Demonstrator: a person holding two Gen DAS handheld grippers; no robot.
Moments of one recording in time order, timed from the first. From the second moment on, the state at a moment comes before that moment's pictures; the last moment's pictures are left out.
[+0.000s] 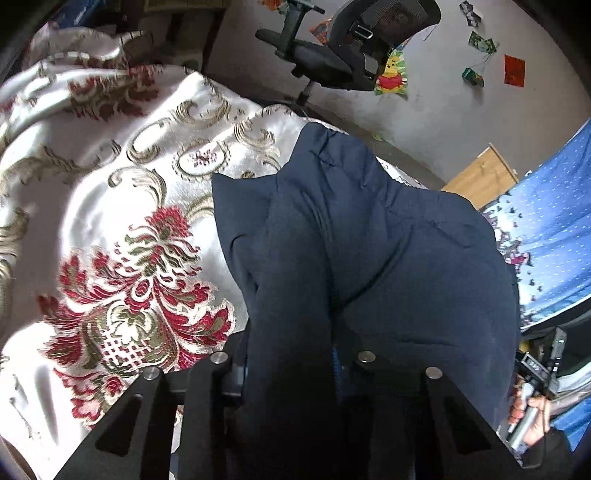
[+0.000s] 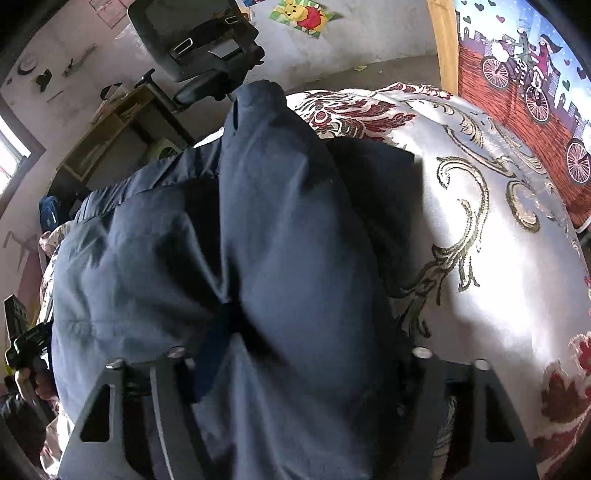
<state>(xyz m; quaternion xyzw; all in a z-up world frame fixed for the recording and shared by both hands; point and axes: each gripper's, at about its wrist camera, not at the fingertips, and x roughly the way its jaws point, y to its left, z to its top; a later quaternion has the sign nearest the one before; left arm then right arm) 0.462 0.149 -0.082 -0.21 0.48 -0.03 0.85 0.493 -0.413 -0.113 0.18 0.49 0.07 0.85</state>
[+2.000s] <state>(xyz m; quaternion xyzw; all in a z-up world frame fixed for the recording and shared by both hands) 0.444 -0.023 -0.050 -0.16 0.46 0.02 0.87 0.403 -0.523 -0.007 0.08 0.38 -0.07 0.92</state>
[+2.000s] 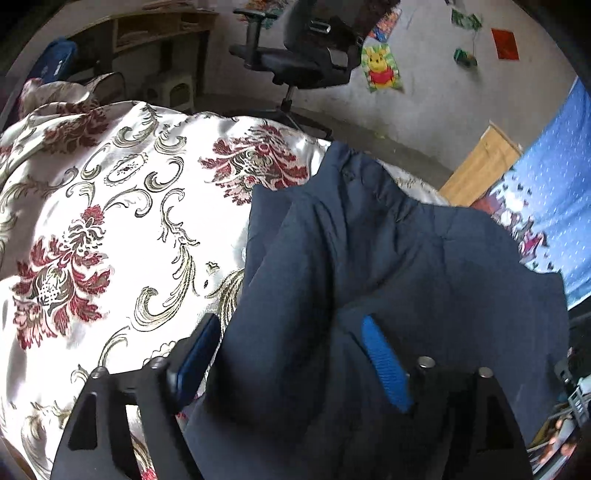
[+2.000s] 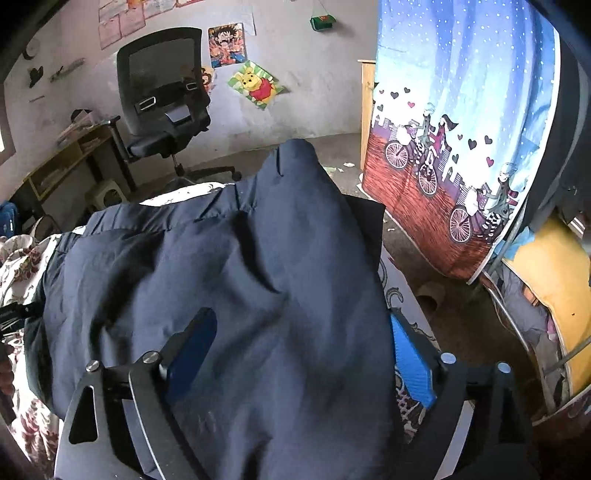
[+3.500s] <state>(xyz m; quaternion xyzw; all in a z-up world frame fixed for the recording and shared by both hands) 0.186 -0.079 0.078 0.00 0.22 -0.04 0.97 0.147 -0.404 0.094 0.03 0.20 -0.05 0.98</state>
